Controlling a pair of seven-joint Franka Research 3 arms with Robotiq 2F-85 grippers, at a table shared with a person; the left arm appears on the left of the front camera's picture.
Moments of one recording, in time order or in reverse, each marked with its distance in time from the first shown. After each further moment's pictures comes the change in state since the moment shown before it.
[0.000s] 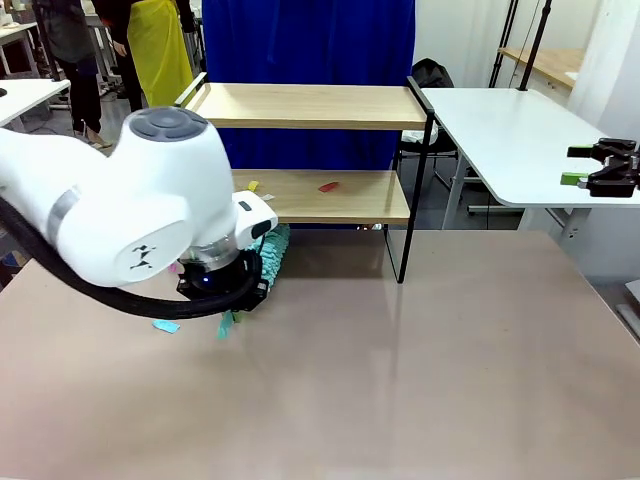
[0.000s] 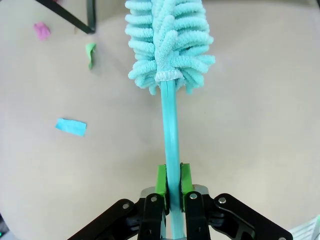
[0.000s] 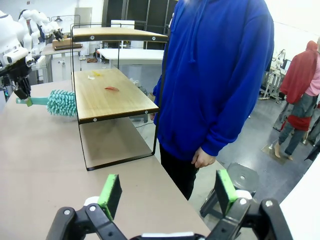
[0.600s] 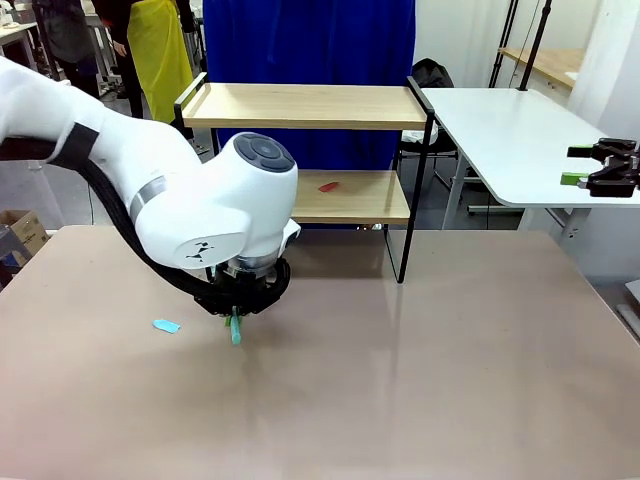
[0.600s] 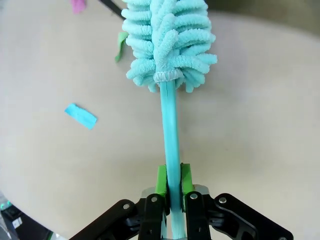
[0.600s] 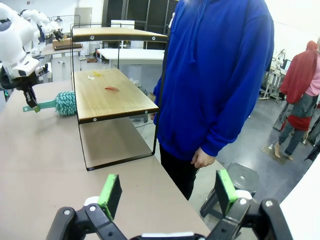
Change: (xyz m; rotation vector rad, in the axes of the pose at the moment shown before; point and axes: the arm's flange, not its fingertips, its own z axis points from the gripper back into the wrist) left arm 0.025 -0.032 -0.041 0.219 0.026 0.251; right arm 0.000 0.000 0.000 0.000 0.000 0.000
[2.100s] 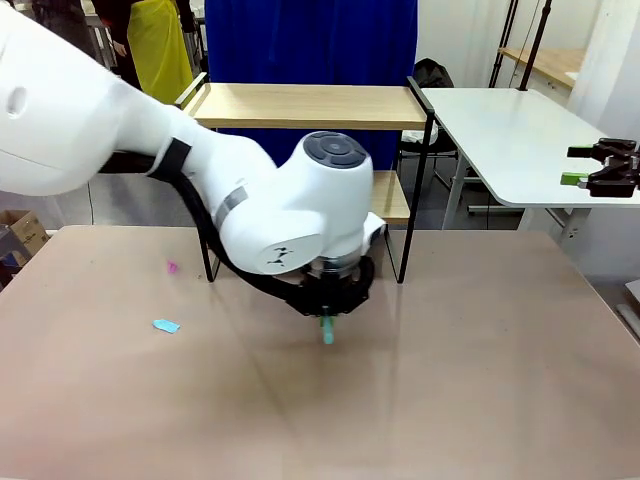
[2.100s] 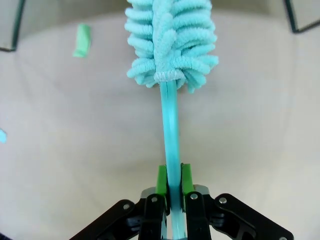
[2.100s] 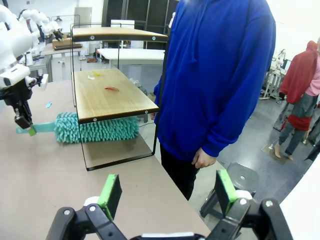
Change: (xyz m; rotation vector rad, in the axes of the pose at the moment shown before) left arm -0.013 -0.110 0.016 -0.194 0.011 -0.083; right arm 0.000 0.000 0.000 0.000 0.000 0.000
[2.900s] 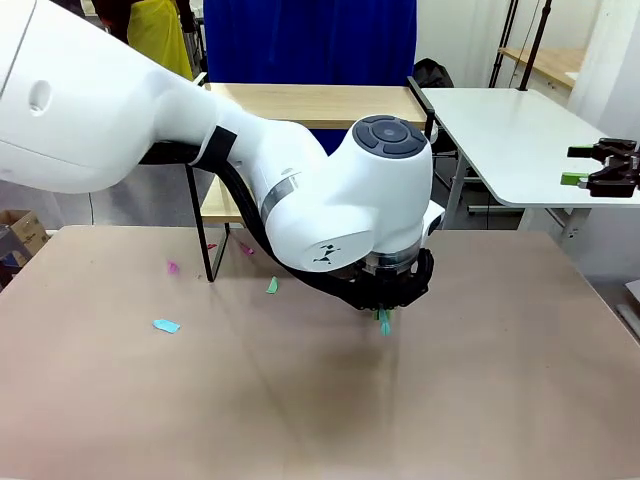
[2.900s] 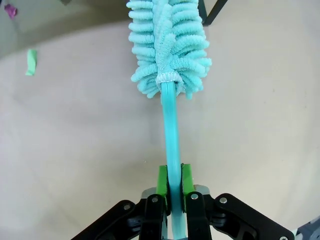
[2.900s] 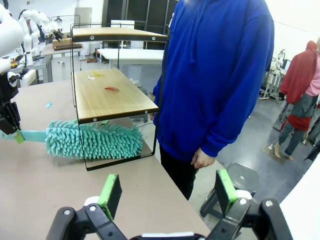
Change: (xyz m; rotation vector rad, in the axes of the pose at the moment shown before) left arm -0.021 -0.075 0.041 -0.126 -0.066 -0.050; right arm 0.000 0.000 0.000 0.000 0.000 0.000
